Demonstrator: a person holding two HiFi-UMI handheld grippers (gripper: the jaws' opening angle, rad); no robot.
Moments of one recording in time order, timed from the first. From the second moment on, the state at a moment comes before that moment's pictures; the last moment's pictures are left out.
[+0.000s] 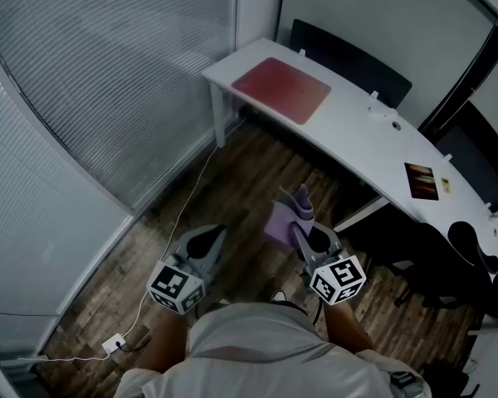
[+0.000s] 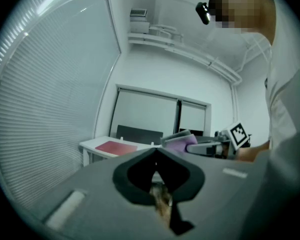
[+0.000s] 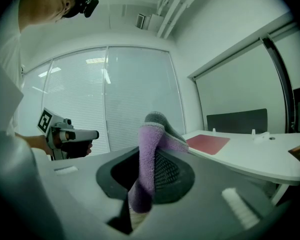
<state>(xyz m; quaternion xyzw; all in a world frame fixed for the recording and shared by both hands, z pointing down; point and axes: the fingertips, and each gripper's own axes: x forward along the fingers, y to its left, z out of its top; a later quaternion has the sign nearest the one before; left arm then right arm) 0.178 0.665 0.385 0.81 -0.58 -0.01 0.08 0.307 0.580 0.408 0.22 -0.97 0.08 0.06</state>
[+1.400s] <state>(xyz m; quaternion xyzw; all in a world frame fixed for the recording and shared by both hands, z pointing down) 0.107 0.455 0.406 0.78 -0.61 0.02 0.10 0.245 0.344 0.433 0.22 -0.96 0.15 0.06</state>
